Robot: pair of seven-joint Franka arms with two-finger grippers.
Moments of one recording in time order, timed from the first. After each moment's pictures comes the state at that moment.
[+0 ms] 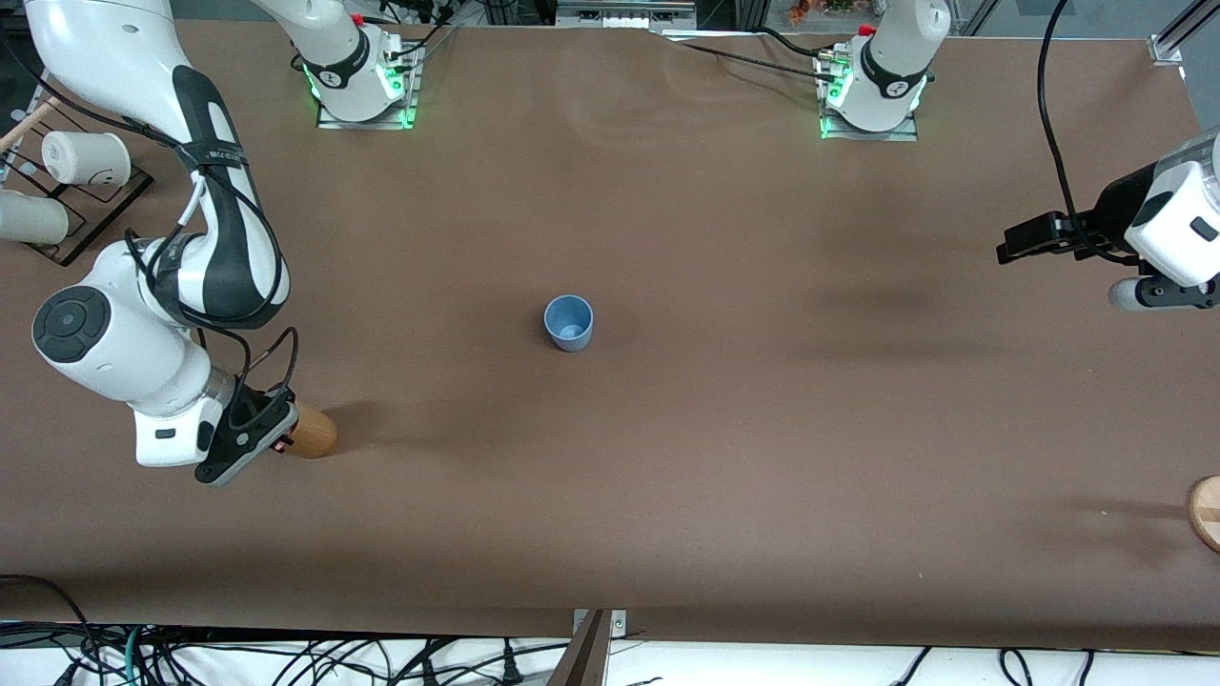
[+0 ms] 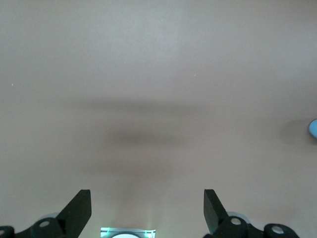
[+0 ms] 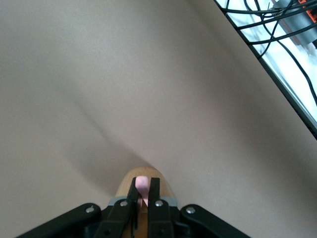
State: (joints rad) left arm -0.03 0.15 0.01 -1.46 -0.09 1.41 -0.12; right arm 0.14 0.57 -0.06 -1.52 0.06 2.26 -0.83
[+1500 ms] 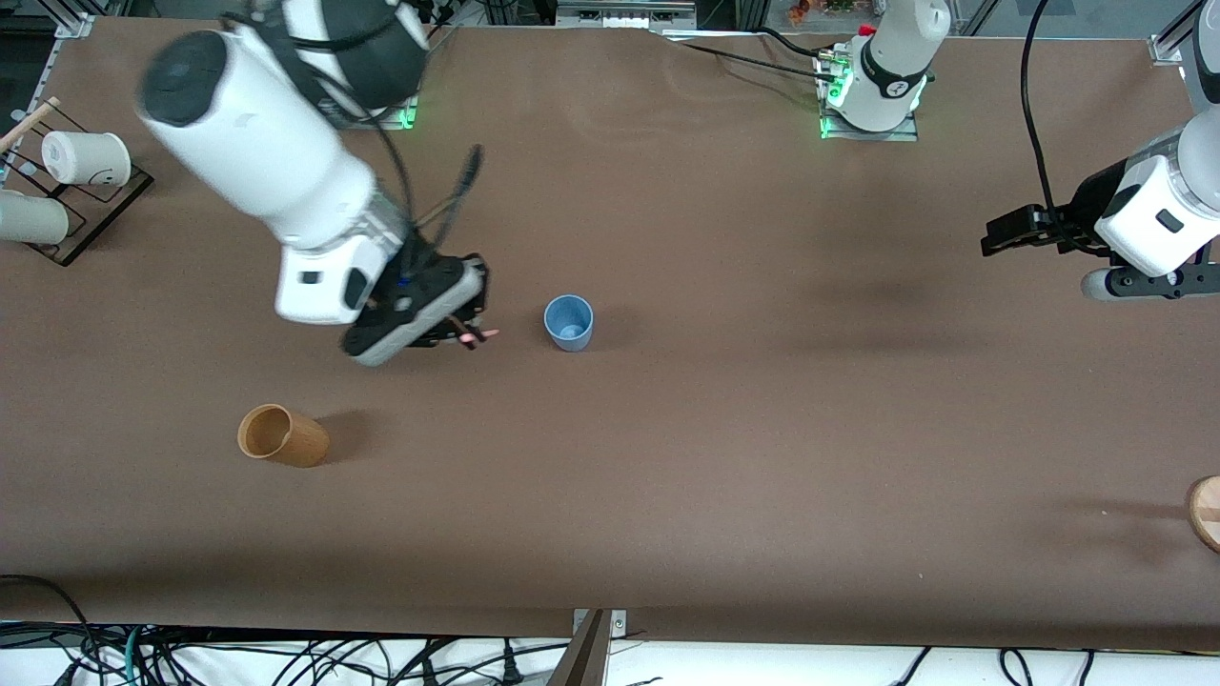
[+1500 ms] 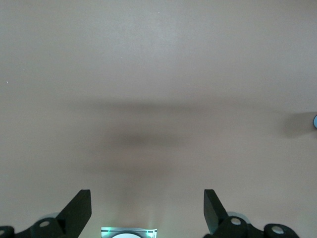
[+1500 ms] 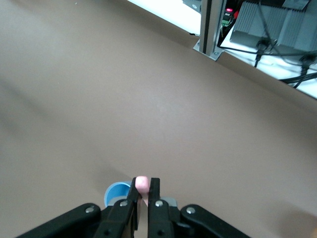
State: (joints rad) left arm -0.03 0.11 -0.01 -1.53 -0.09 1.45 -0.12; right arm 0.58 0.42 -0.09 -1.27 0.22 1.99 -0.11
